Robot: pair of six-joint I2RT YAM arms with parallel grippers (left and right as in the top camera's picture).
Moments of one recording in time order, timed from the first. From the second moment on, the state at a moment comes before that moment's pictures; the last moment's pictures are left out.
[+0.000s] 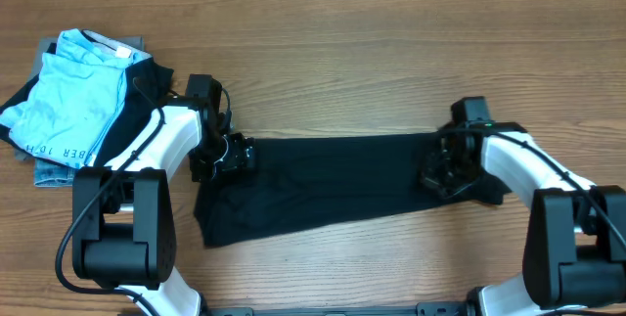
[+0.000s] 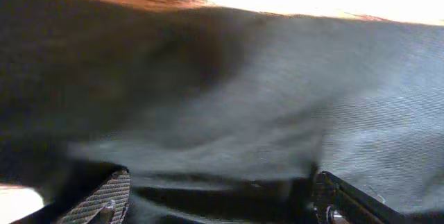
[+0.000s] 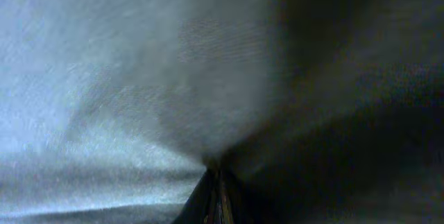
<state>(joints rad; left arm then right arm) -0.07 1.84 1.12 -0.89 0.19 -0.23 0.01 1.71 0.89 -0.75 -0.28 0.39</state>
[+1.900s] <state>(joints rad) -0.85 1.85 1.48 -1.25 -0.26 0.14 -0.09 1.74 1.01 -0.69 -0.21 0.33</state>
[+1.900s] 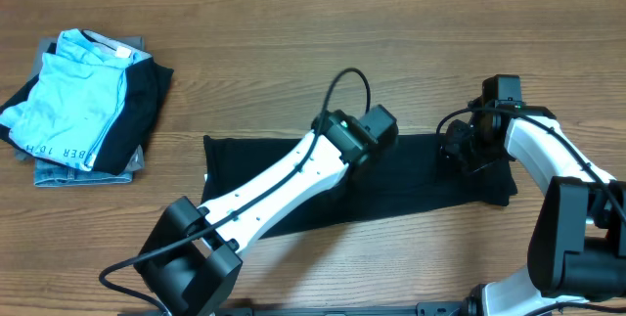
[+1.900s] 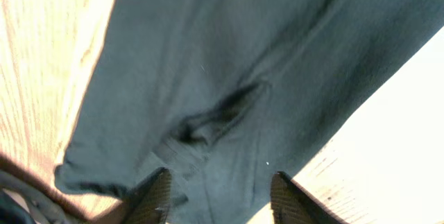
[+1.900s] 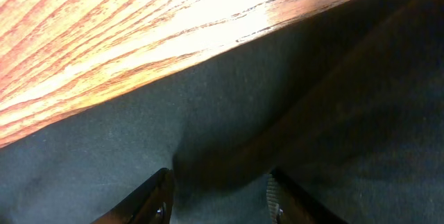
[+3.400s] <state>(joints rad) -0.85 1.85 1.22 -0.94 -0.24 0.19 -0.09 1.74 1.00 -0.67 -0.20 0.33</state>
